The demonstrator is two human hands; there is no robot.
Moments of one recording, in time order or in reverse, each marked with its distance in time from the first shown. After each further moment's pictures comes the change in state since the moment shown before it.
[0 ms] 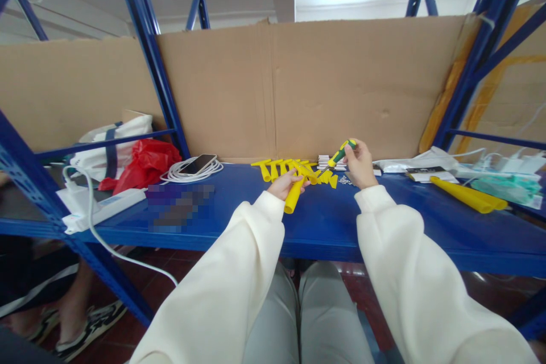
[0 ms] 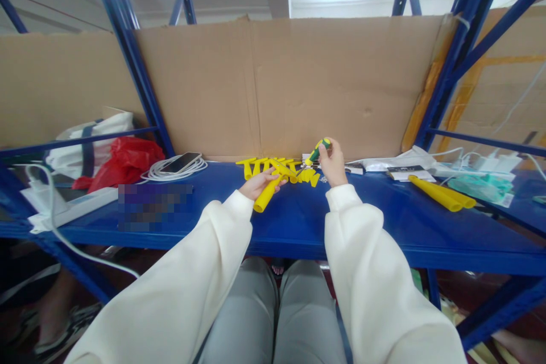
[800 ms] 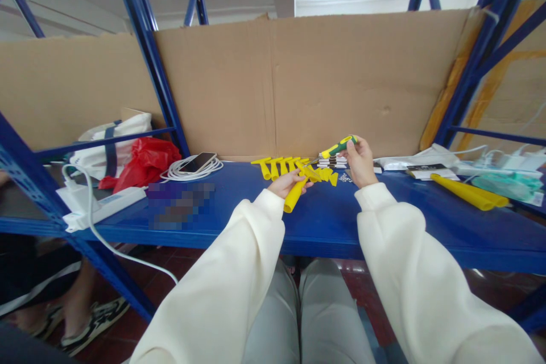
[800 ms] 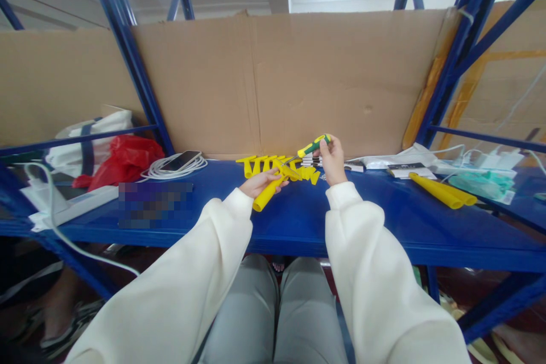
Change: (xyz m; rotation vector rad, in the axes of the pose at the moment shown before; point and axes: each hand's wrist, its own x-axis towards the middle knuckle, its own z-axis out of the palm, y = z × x) left_hand 0.013 -0.003 -0.012 0.015 -0.144 -0.070; right_hand -0.004 -0.003 0.011 0.202 -0.003 -0.039
